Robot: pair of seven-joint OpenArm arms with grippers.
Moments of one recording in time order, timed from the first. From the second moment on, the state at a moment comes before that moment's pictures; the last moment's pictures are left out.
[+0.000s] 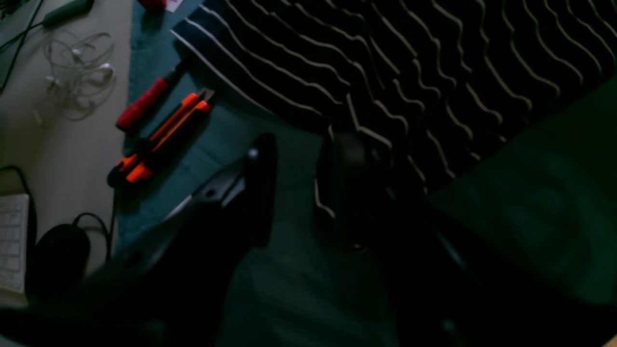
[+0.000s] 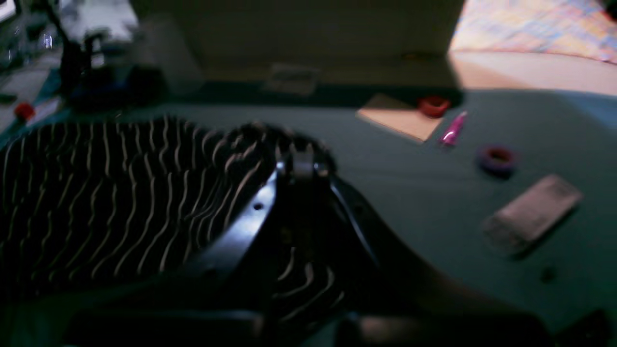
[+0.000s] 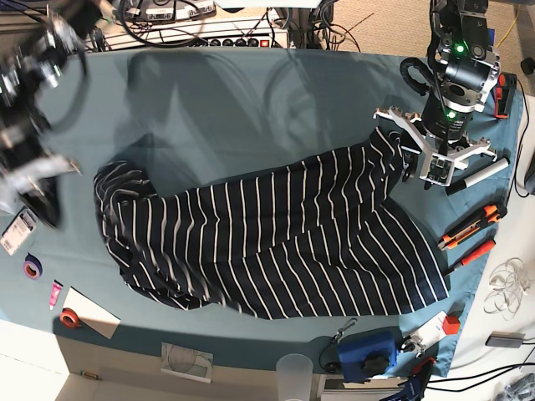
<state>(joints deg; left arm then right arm) 22.5 -12.3 -6.4 132.2 -6.8 -12.8 47.7 -3.3 16.8 52.4 115.3 50.5 39.2 -58.4</state>
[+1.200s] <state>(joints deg) 19.7 -12.3 -6.4 109.2 -6.5 -34.3 38.2 1.8 23.9 47.8 91.2 32.2 34.9 -67.0</state>
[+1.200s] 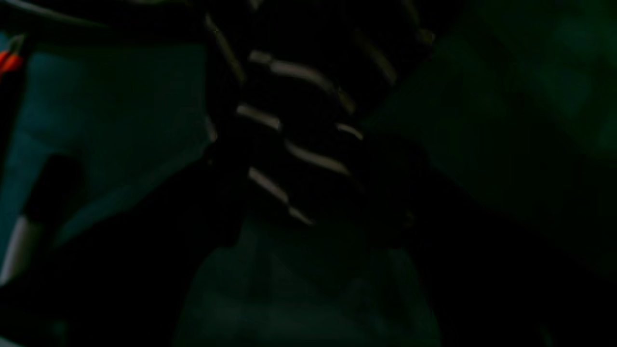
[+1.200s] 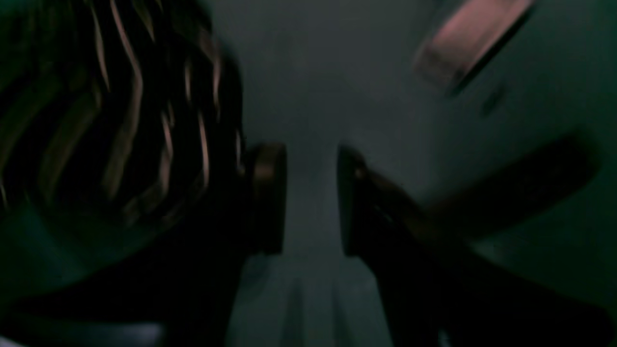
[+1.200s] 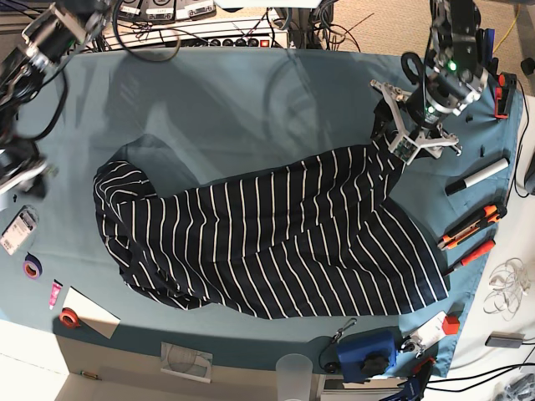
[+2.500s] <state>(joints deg) 15.8 -12.2 -6.4 108.0 -0.7 -15.6 47.8 7.0 17.4 23.4 72.1 12.9 25.1 -40.0</state>
